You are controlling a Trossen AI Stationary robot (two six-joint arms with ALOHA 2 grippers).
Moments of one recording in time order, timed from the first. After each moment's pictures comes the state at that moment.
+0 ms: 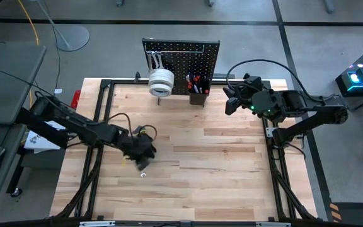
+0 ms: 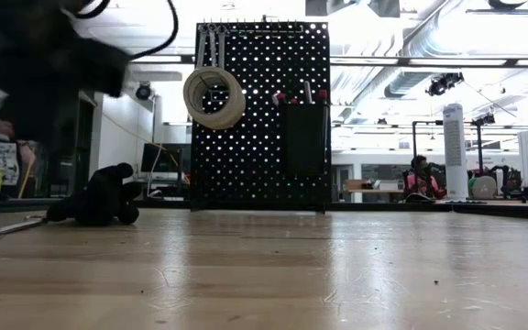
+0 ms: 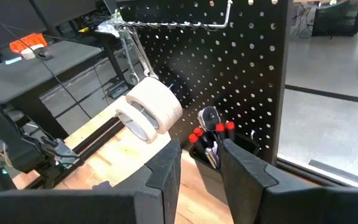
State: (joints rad) left arm -0.31 1.24 0.67 -0.46 0.12 -0.98; right arm 0.15 1.18 1.46 -0.80 0.85 0.68
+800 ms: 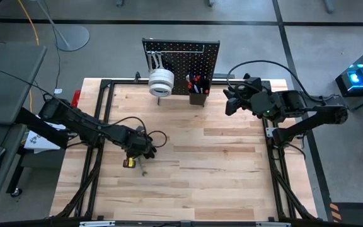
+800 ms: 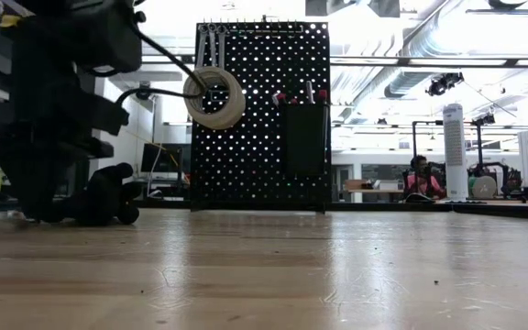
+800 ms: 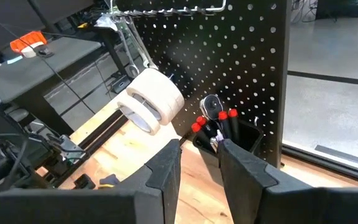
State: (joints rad) left arm -0.23 1.43 0.68 -0.71 0.02 -0.13; right arm 0.15 1.18 1.46 -0.84 0.83 0.76
